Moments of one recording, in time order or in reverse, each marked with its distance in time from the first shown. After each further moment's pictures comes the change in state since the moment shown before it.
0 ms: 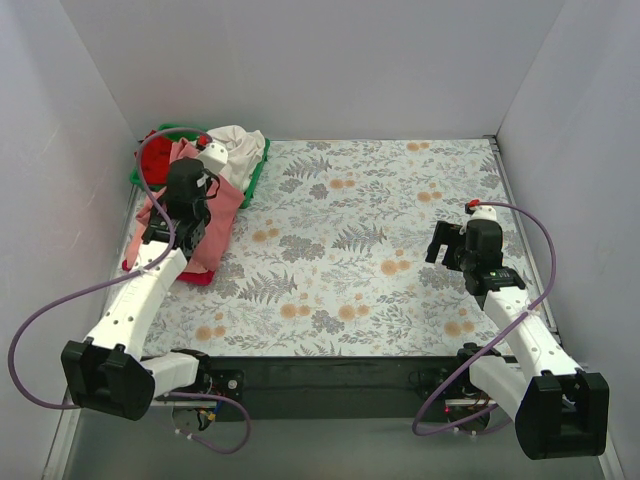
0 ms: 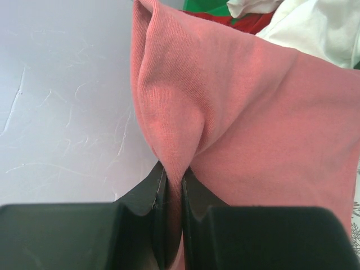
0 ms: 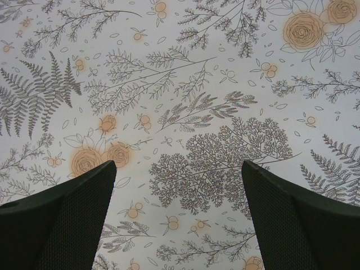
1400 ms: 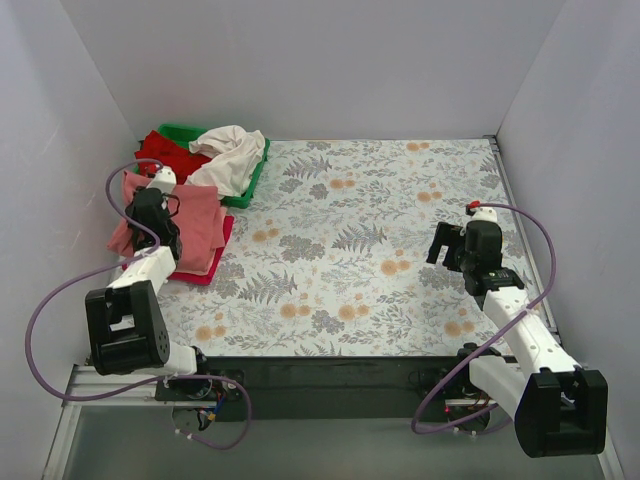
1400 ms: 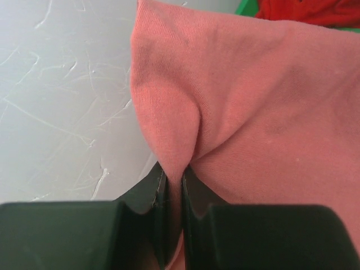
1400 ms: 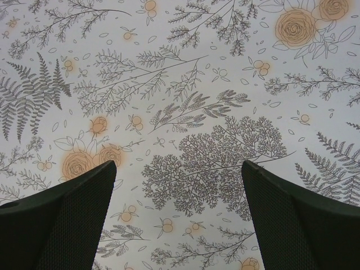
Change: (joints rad) left arm 0.417 0.231 -0.346 0.685 0.072 0.057; right arm -0.006 0.006 -0.015 0.015 0.021 -0.002
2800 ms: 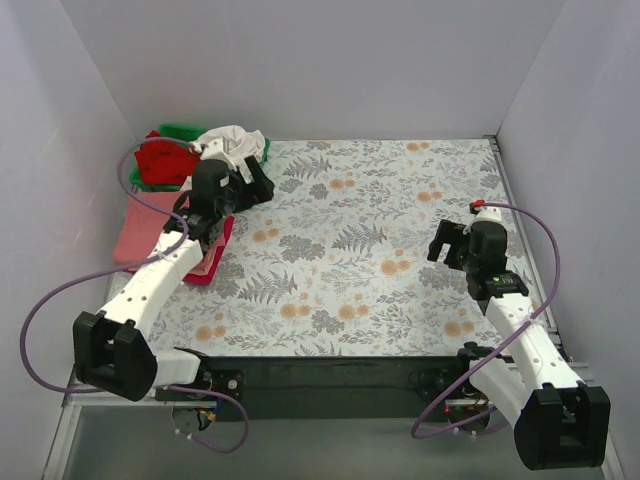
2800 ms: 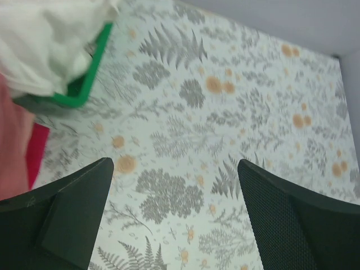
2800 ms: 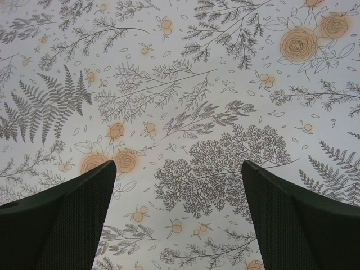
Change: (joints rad) left arm -0.458 -0.127 0.392 -0.644 0.422 -1.149; right arm -0.005 -0.064 0.000 0.002 -0.032 0.008
